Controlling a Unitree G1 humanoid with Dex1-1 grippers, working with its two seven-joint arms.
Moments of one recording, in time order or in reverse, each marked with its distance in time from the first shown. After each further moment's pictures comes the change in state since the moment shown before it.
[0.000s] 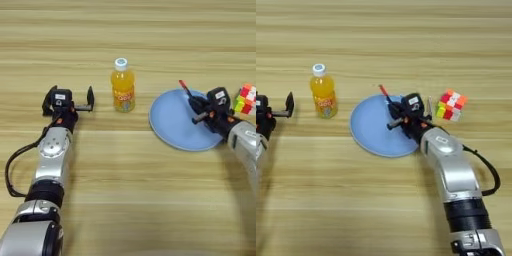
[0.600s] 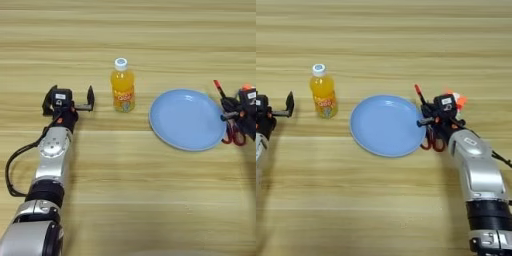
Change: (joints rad) left arm 0.000 -0.001 -0.002 -0.004 0.000 0.000 0.001; right arm 0.009 -0.080 -0.101 0.123 0.000 0.006 -0.043
